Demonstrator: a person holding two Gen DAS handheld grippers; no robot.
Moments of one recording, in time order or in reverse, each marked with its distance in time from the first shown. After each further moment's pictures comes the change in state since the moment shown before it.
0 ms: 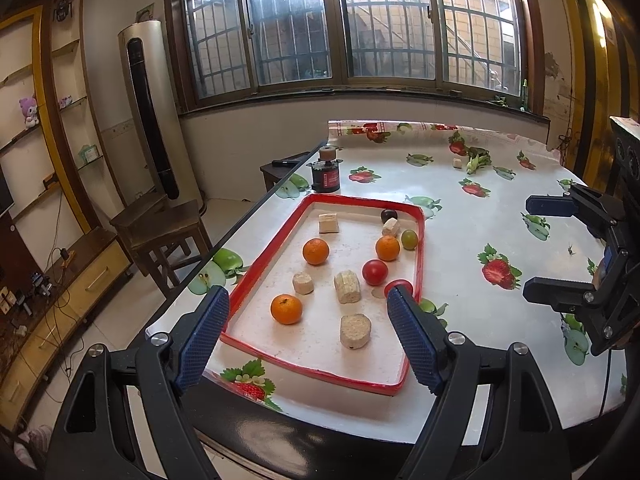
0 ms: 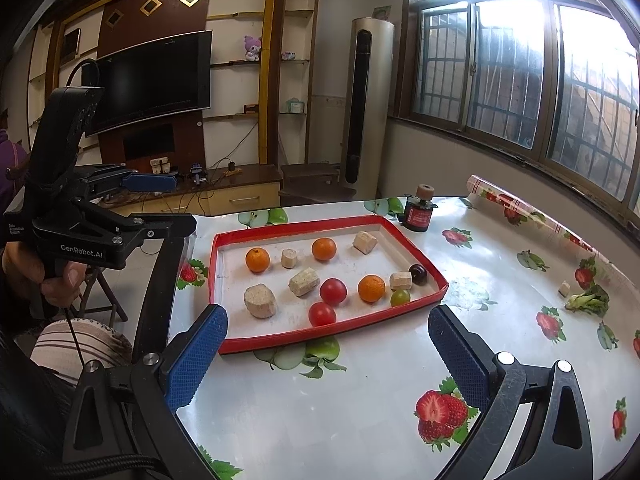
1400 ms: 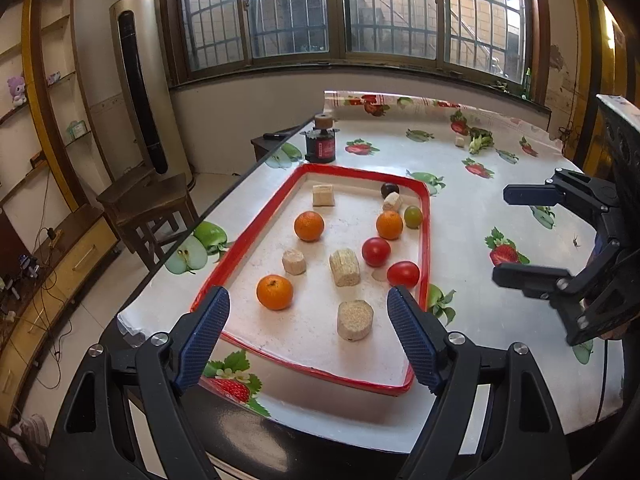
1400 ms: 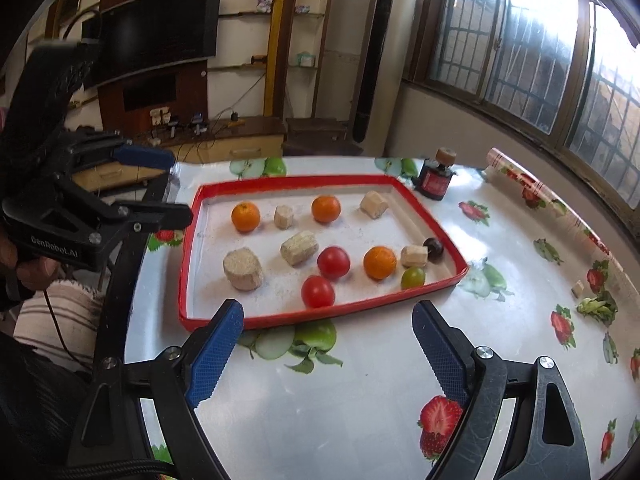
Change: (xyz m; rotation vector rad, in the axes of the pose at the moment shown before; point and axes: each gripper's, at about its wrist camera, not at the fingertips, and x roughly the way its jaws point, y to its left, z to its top) left arm 0.031 0.008 -0.007 -0.027 0.079 -0.031; right arm 0.053 0.002 0.002 -0.058 0.134 -0.004
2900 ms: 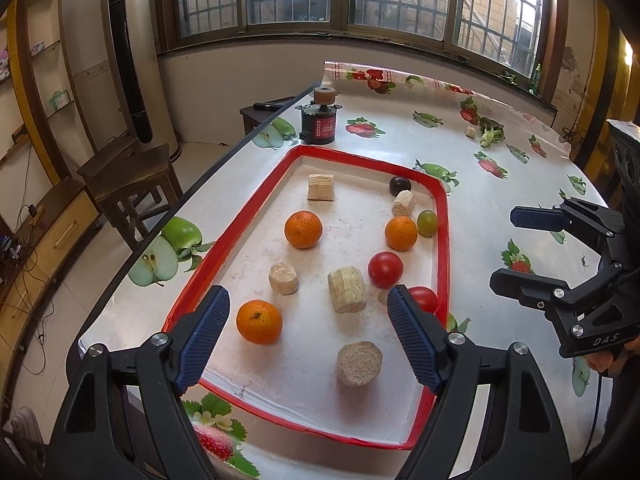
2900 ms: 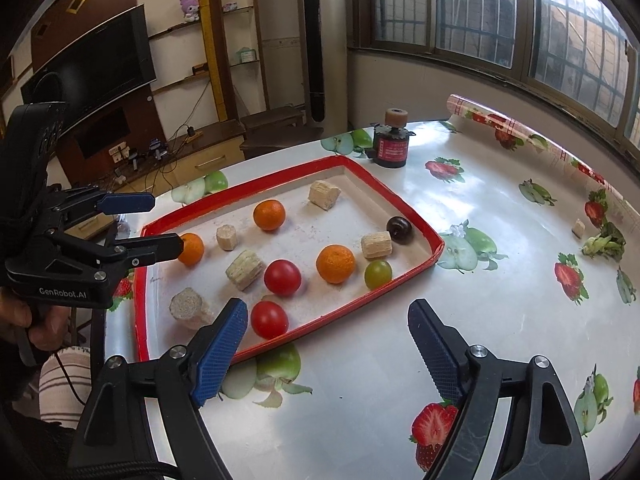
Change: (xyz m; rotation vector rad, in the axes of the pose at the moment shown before) left arm 0.062 0.008 0.026 -0.041 0.131 -0.067; right arm 0.040 -0.045 0.014 0.229 0.110 -0.026
